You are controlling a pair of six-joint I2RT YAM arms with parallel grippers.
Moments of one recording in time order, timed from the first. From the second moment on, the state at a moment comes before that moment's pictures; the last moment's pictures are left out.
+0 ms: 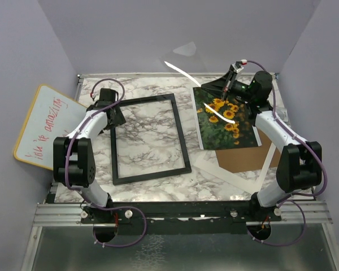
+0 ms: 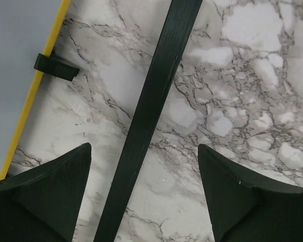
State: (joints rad) left arm -0.06 1.62 1.17 -0.57 -0.28 -0.49; right arm 0.15 1.58 1.16 0.54 -0.98 1.48
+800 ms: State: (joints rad) left arm -0.05 1.76 1.10 -0.53 -0.17 -0.48; right arm 0.15 1.57 1.16 0.31 -0.93 1.30
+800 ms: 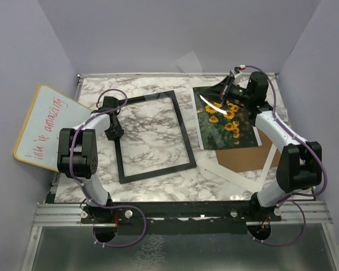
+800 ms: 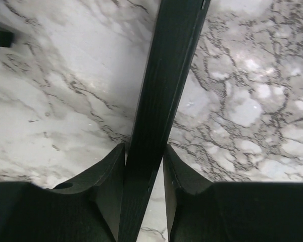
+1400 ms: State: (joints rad) left arm -0.05 1.63 1.05 -0.49 -0.07 -0.58; right arm 0.19 1.68 1.04 0.54 -0.87 1.51
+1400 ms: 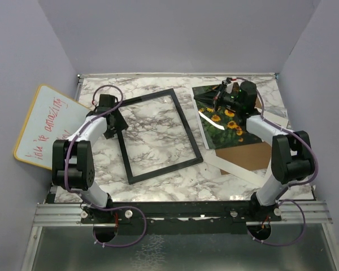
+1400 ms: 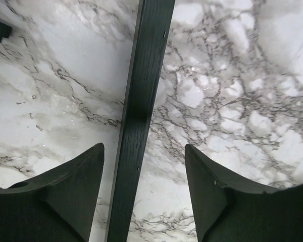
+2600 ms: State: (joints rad) left arm 0.09 1.66 1.16 -0.51 -0.16 -0.58; right arm 0.42 2.13 1.19 0.89 -0.66 1.80
